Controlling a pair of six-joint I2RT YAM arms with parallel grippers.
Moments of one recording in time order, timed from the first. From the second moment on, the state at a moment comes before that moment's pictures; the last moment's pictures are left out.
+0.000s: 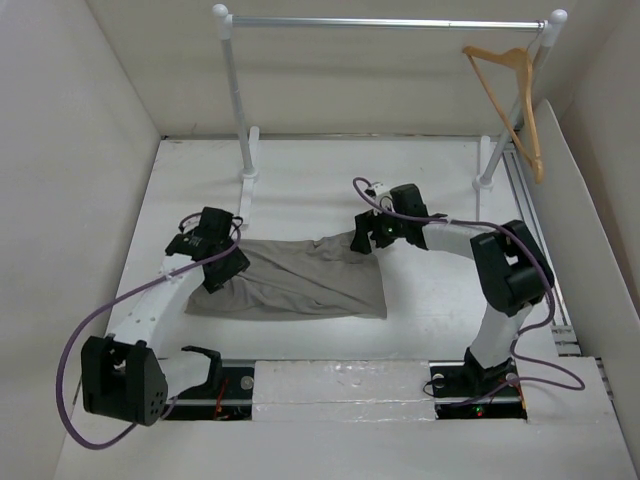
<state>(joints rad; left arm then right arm) -0.26 1.16 0.85 -0.87 -0.22 -0.86 0.41 1.80 1.00 0.00 -0.43 0.05</state>
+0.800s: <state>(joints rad) -0.21 1.44 0.86 -0.71 -0.21 -0.82 0.22 1.91 0.97 0.24 -0.61 0.23</state>
